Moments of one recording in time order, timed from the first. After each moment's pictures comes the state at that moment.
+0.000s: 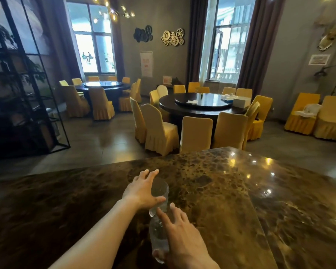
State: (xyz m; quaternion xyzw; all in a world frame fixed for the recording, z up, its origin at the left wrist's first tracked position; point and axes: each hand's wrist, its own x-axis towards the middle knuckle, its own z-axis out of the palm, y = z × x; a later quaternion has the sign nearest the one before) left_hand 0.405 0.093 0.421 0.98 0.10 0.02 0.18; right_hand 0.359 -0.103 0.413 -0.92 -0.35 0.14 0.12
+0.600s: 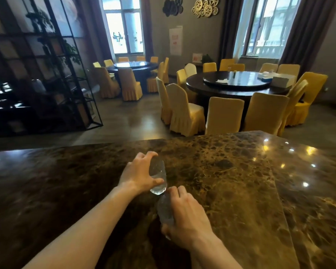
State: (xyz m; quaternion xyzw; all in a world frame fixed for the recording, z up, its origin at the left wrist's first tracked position) left_hand 0.372 0.097 0.422 0.96 0.18 0.13 0.18; right_hand 0.368 -0.104 0.411 -0.90 -0.38 0.05 0.21
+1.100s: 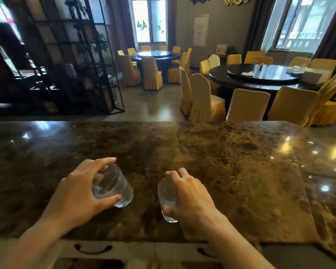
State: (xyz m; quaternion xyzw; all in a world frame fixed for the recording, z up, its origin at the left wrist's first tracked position) left_hand 0.049 0.119 0.474 0.94 0.21 0.19 0.18; right_hand 0.237 -0.077 0.429 -0.85 -0.47 0.02 0.22
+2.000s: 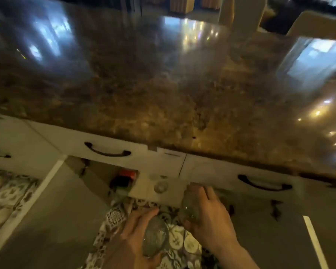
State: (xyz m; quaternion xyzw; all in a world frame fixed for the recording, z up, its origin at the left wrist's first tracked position) left_hand -0.080 -0.033 0.117 0.87 0.32 0.06 0.38; right_hand 0.133 -0.131 0.141 -0.88 -0.40 0.22 0.13
